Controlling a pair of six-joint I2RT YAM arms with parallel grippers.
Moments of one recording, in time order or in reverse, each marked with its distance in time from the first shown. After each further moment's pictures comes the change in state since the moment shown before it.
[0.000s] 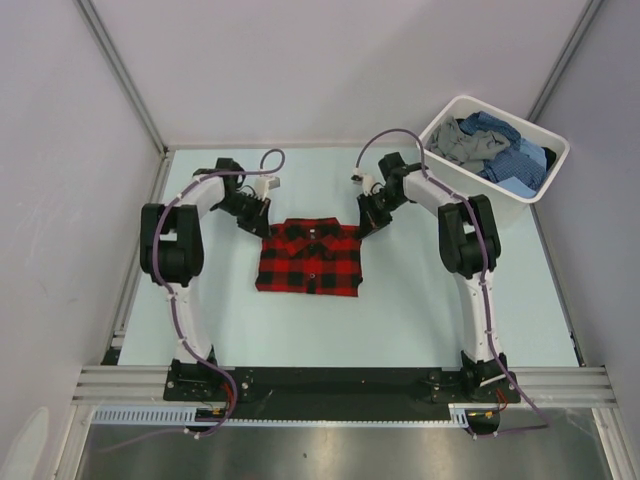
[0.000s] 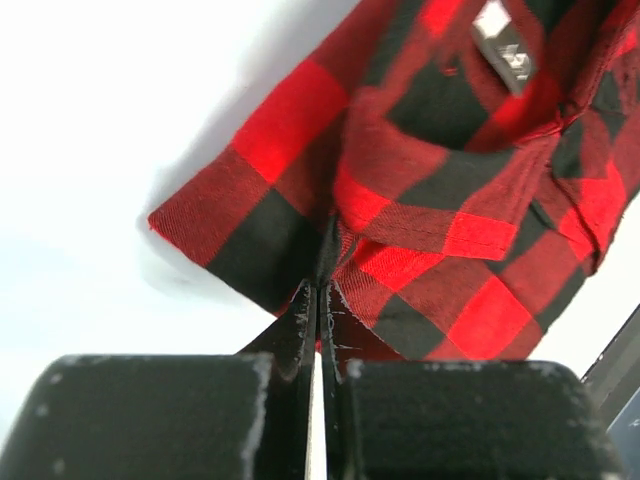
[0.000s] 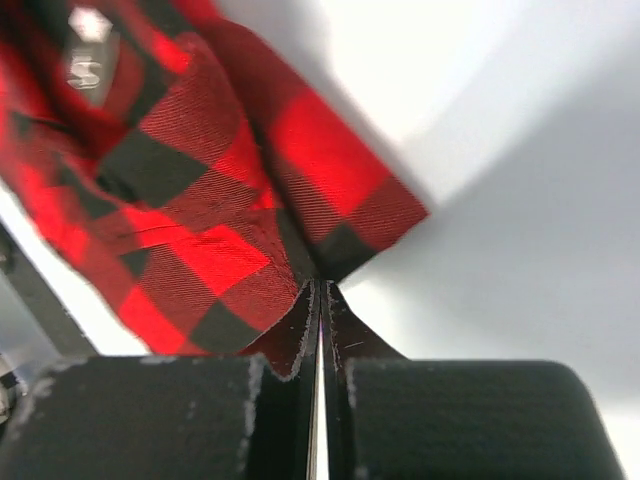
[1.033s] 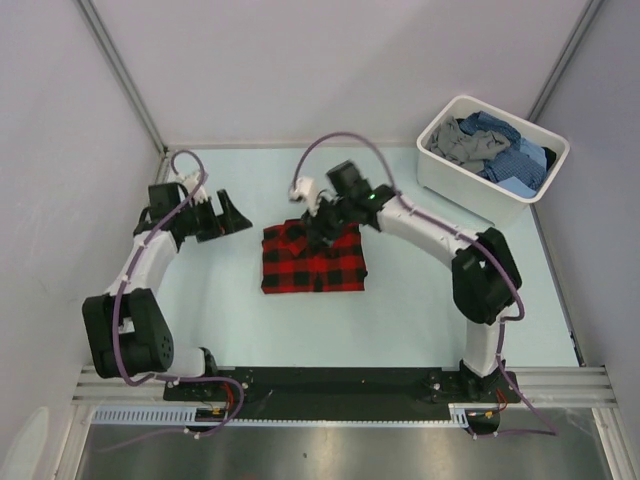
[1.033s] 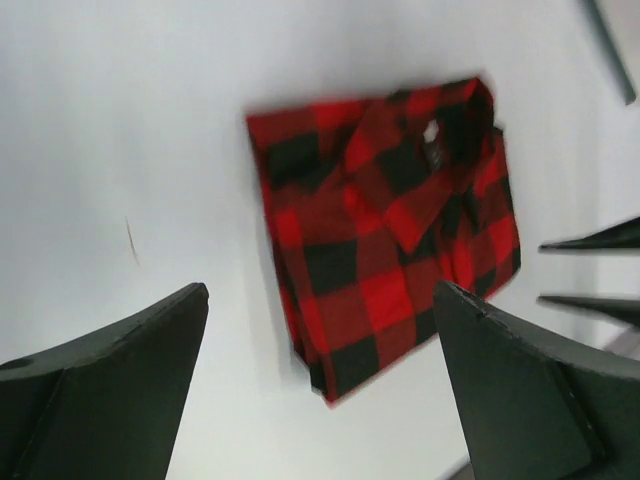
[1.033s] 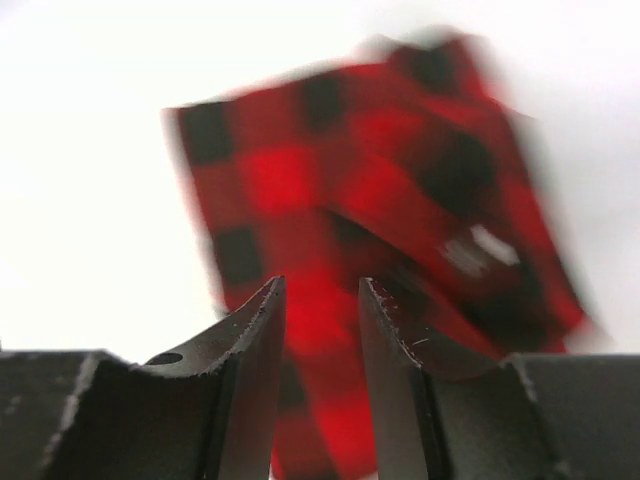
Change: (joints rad) left arm 0.217 -0.686 -0.570 0.513 -0.026 -0.686; right arm 0.333 -0.392 -0.235 0.324 0.143 -0.246
